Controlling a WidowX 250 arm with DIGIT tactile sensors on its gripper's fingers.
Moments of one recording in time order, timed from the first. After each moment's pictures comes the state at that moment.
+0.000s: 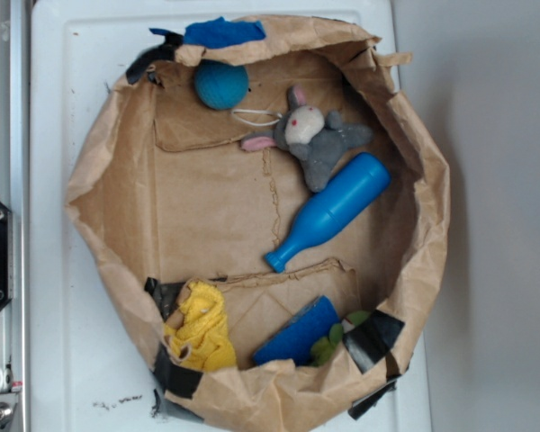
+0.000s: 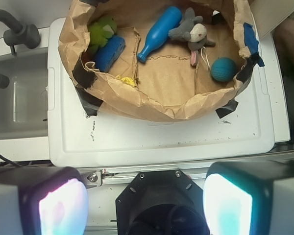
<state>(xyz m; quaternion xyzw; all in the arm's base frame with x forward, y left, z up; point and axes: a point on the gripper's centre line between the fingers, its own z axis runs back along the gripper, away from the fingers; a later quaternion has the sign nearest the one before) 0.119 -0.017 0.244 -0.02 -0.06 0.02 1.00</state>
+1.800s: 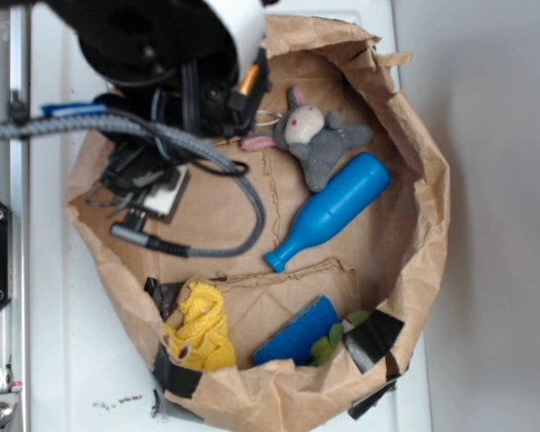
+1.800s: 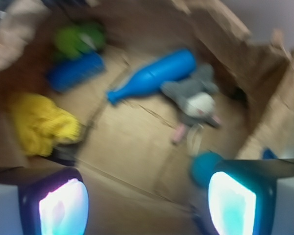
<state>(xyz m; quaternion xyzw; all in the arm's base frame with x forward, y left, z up) 0.230 0.042 0.161 0.03 -0.07 -0.22 0.97</state>
